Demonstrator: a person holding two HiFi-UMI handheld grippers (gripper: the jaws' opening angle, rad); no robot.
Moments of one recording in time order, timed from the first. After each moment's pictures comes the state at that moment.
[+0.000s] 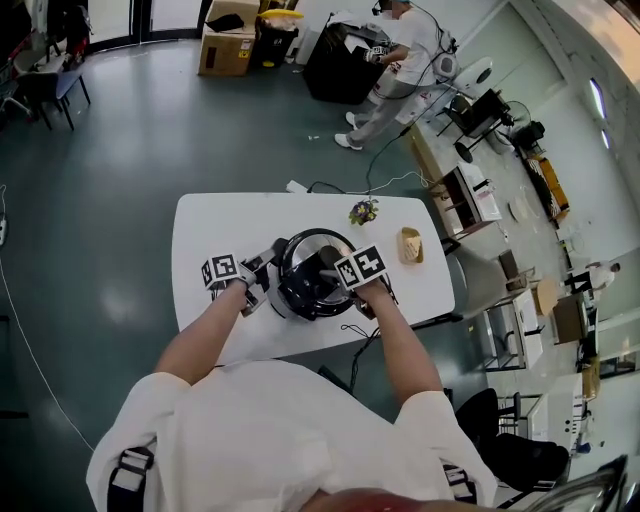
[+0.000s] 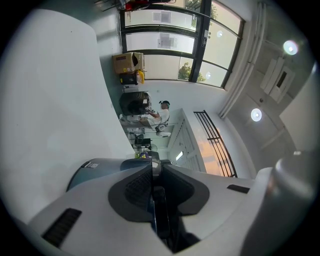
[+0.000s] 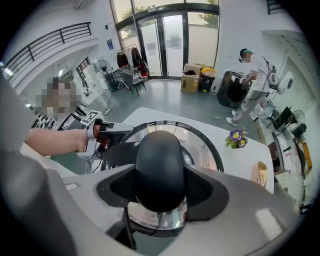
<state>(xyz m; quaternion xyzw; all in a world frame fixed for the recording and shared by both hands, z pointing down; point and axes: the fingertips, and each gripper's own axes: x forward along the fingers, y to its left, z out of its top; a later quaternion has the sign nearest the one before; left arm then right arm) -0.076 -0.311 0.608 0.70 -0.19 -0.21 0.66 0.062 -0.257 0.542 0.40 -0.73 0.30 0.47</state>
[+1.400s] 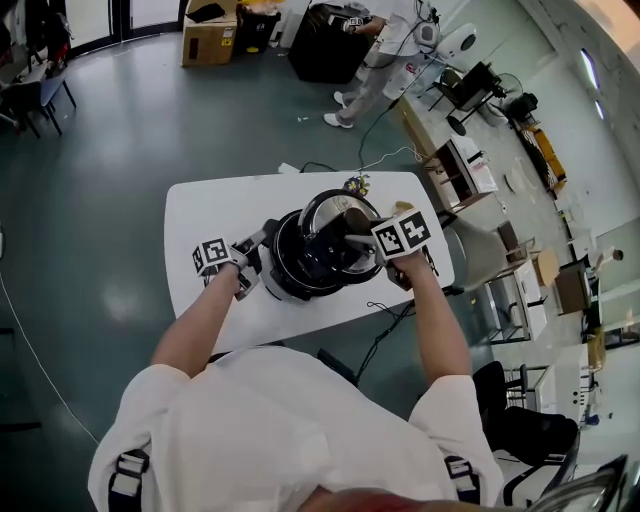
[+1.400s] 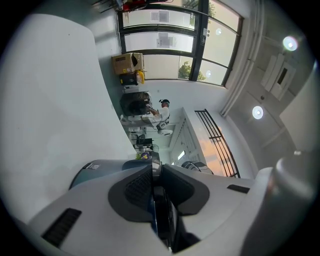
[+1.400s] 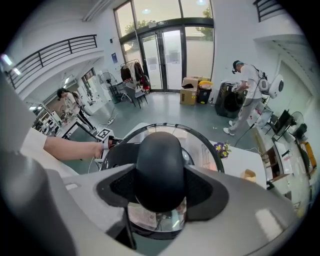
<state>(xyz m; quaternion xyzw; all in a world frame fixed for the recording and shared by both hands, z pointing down) -0.077 -0.312 0.607 0.70 -0.20 -0.19 0.66 0.108 -0.256 0.447 0.41 -0.77 0.28 0.41</state>
